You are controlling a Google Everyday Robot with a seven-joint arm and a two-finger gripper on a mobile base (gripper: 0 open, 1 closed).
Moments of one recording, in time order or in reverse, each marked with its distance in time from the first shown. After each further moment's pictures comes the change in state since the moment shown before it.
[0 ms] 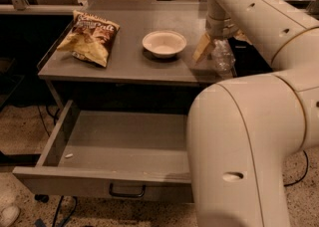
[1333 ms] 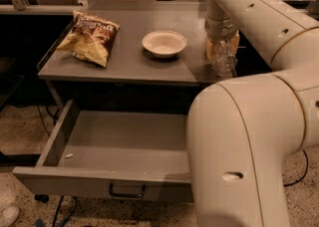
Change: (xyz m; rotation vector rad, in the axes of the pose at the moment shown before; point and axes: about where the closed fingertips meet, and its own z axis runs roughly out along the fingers) arm -0.005 0.001 0.002 -0.002 -0.017 -0.003
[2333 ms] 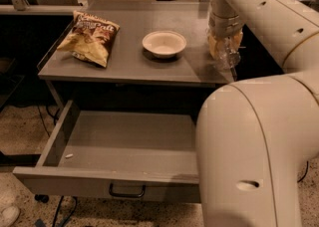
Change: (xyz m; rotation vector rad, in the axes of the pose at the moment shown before) arm -0.005 -0.007 -0.009 -0.014 -0.072 -0.009
